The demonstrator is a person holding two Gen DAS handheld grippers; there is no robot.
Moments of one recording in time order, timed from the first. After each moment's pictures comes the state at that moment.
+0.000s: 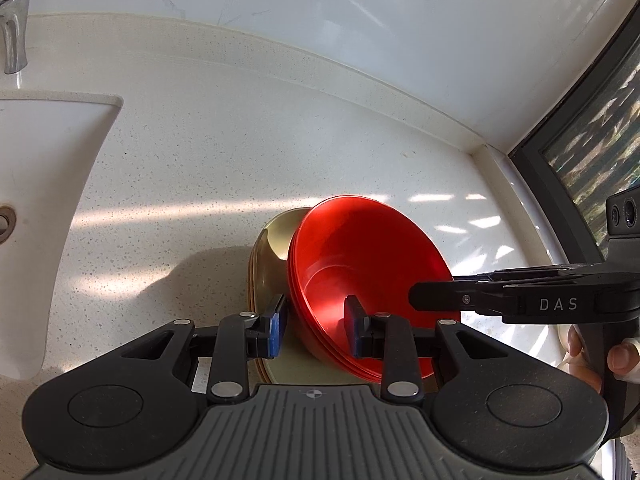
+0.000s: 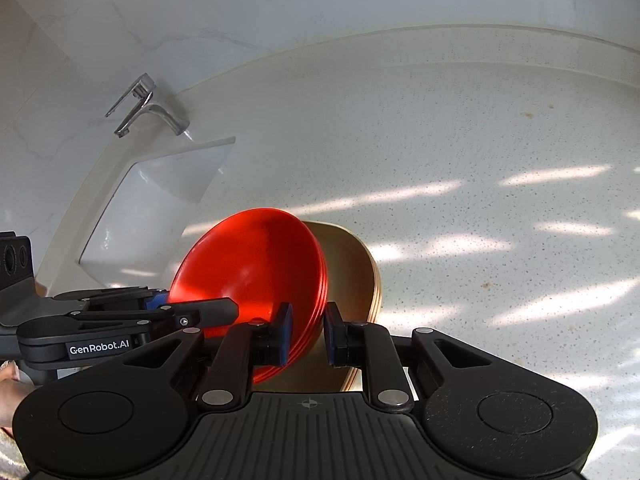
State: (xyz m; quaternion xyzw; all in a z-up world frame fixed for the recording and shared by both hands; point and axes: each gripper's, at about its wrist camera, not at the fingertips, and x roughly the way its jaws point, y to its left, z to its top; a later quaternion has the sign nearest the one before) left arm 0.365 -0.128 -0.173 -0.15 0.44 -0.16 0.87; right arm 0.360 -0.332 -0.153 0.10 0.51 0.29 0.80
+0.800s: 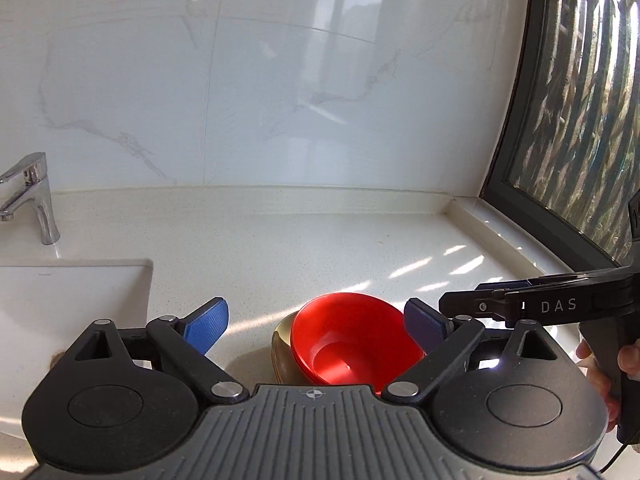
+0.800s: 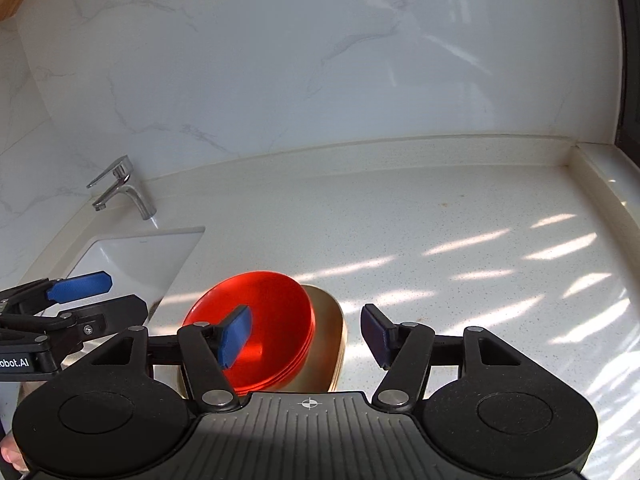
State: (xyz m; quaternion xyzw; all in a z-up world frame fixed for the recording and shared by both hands) left arm 0.282 -0.132 -0.085 -0.02 0.27 -0.15 0.95; right arm 0.273 -0.342 -0.099 0.09 0.36 0.17 0.91
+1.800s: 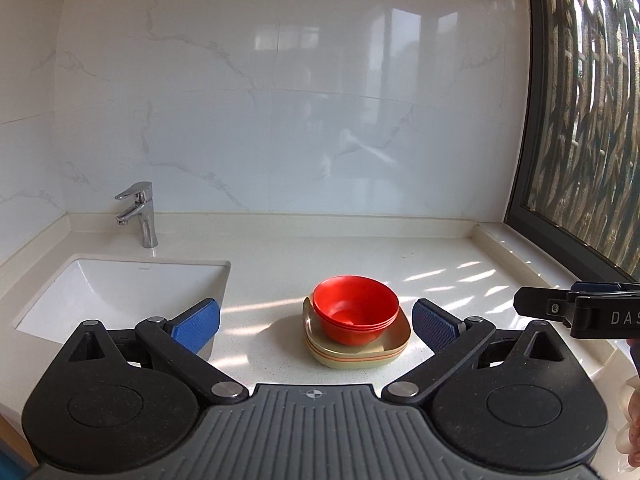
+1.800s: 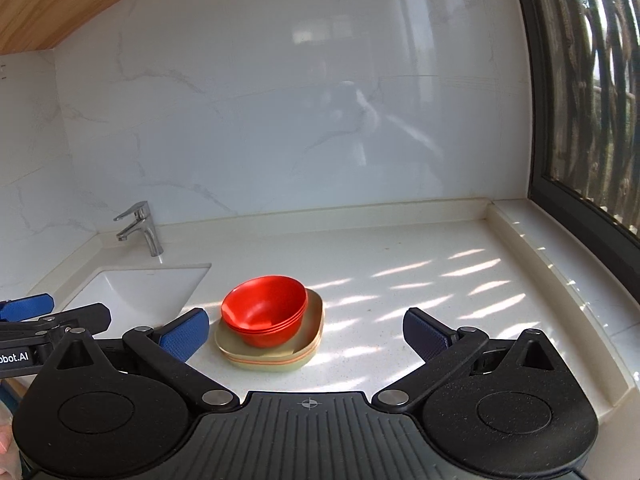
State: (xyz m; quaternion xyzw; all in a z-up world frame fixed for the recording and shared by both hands) left arm 0.120 -0.152 -0.037 0.00 0.22 -0.03 0.98; right arm 0.086 -0.364 -0.038 0.07 0.25 0.11 0.96
